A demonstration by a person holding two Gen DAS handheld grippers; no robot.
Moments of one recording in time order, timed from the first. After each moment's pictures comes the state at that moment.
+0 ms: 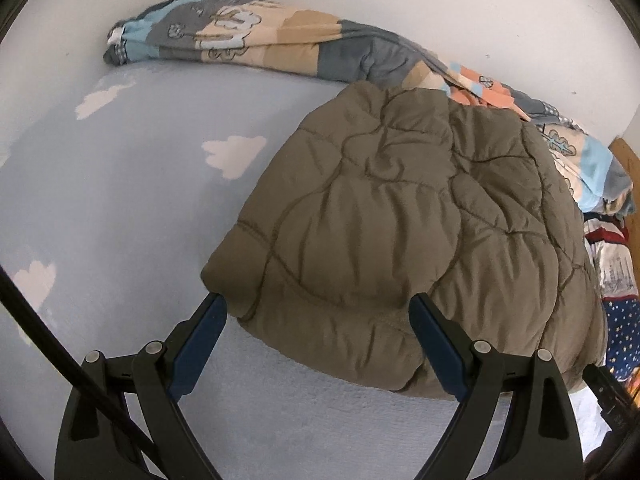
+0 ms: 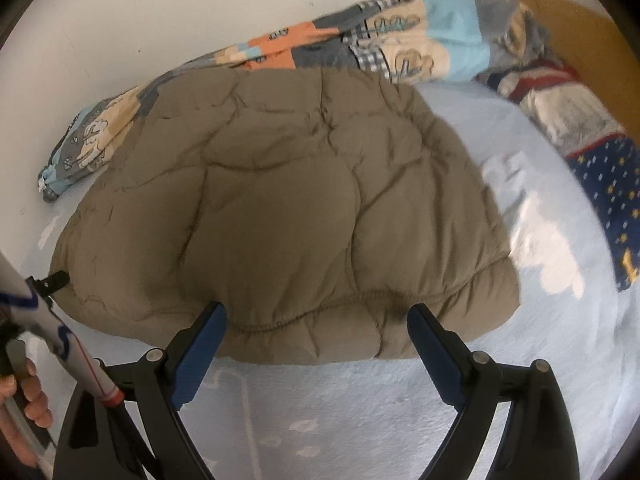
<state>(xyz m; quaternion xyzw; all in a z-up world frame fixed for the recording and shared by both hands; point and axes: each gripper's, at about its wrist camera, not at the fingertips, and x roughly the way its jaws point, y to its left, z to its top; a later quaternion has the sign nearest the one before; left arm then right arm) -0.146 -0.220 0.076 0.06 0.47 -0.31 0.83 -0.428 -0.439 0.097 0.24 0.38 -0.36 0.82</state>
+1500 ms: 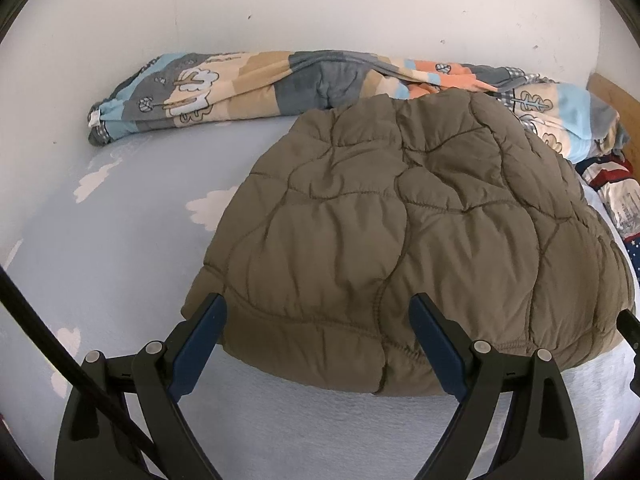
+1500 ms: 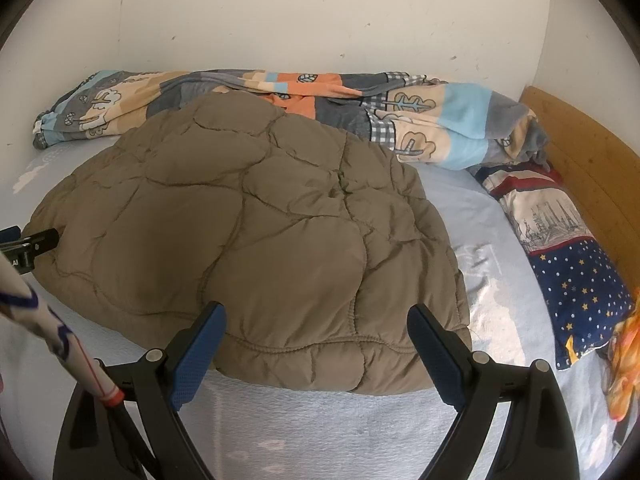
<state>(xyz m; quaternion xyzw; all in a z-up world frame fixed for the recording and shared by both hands) -0.181 -0.244 0.091 0.15 0.37 -0.33 0.85 -0.407 -0.401 0.119 0.08 0.37 -0.40 0.83</state>
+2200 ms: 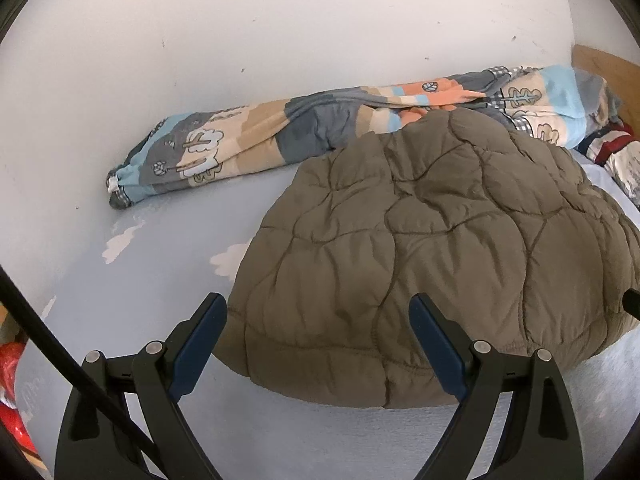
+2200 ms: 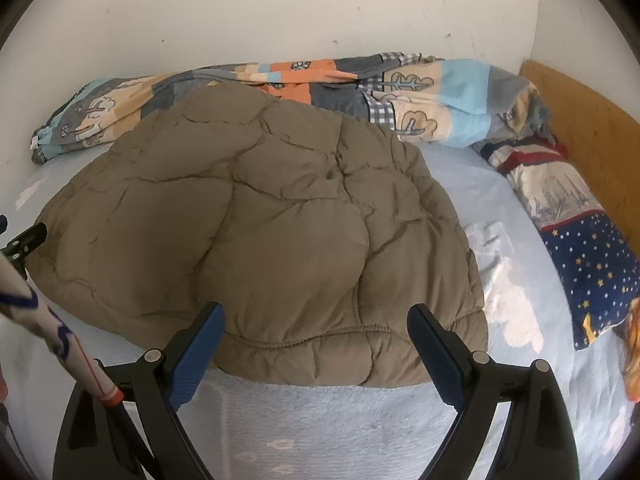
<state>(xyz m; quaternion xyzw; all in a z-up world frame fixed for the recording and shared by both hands) -0.211 -0.248 0.110 0.21 0.27 -0.32 0.88 -0.414 -0.418 0.107 0.14 0.37 -0.39 0.83</state>
